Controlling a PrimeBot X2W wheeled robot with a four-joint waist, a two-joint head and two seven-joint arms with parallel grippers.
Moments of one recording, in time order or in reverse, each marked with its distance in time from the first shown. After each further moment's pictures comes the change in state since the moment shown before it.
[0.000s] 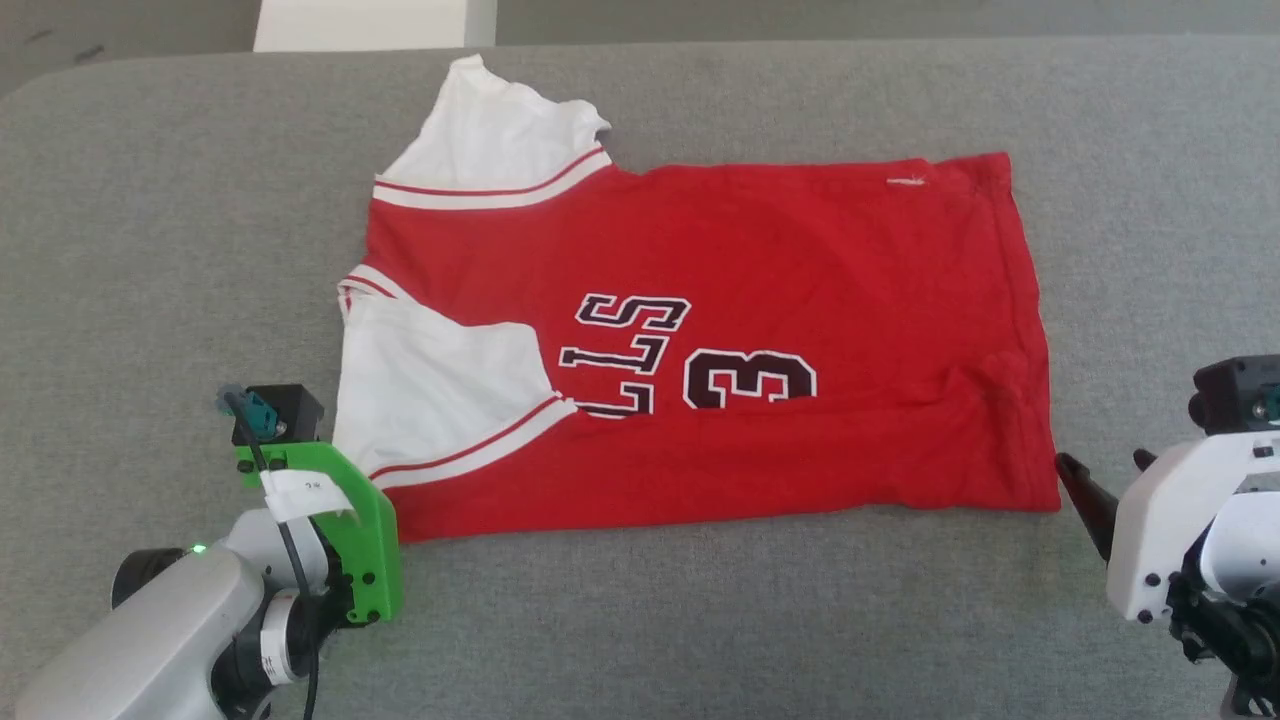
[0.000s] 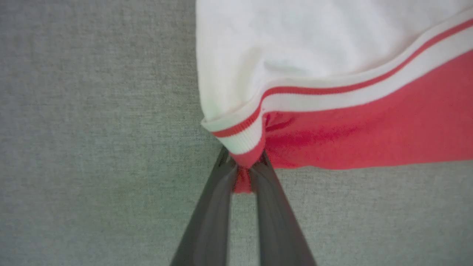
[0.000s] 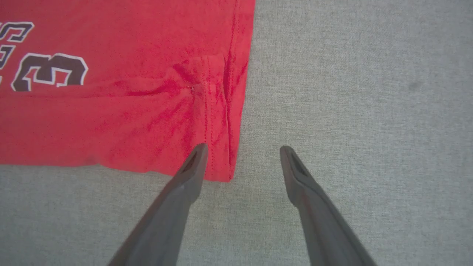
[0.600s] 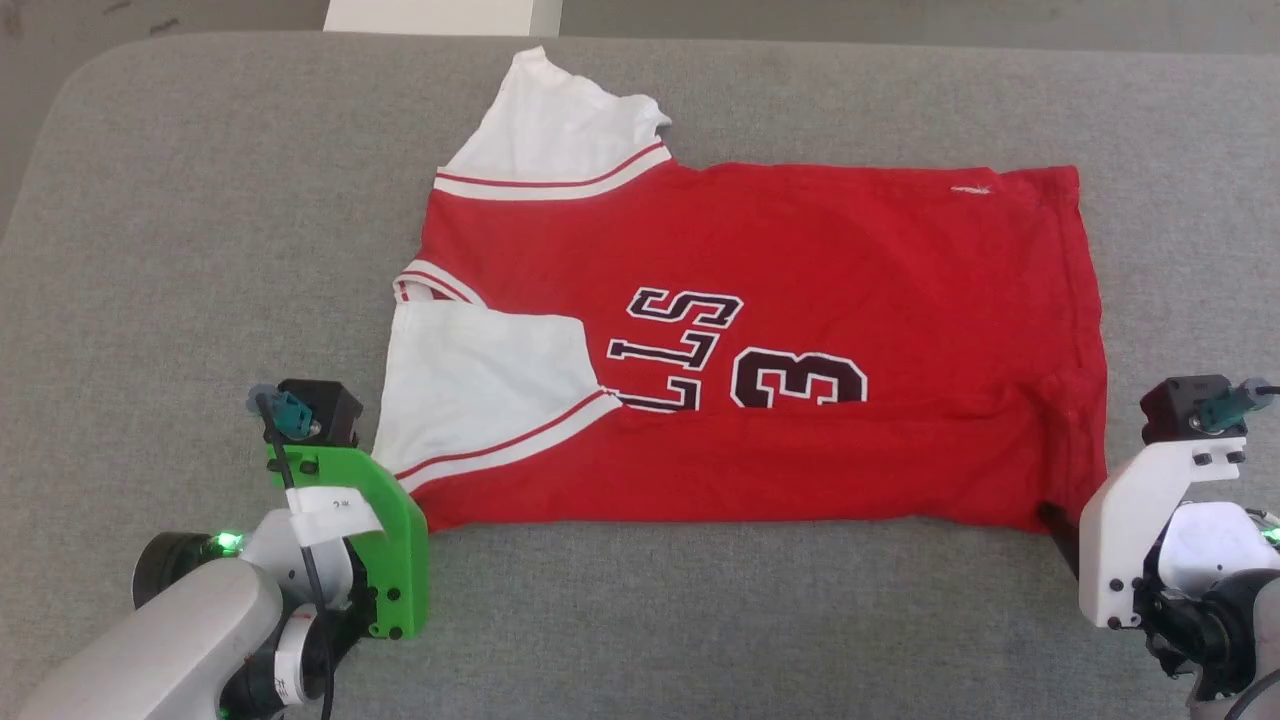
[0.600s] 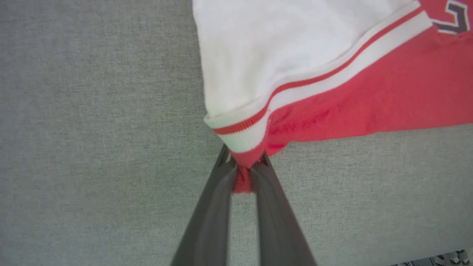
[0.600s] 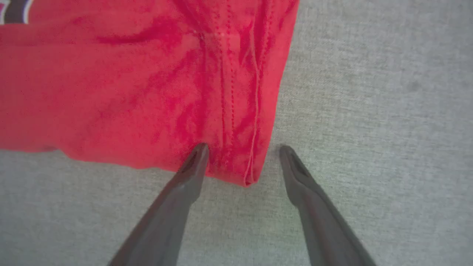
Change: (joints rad) left arm 0.000 0.026 -0.022 -0.138 0.039 0.023 0.002; right arm -0.033 0.012 0.020 0.164 -0.077 0.000 0.080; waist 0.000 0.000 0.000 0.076
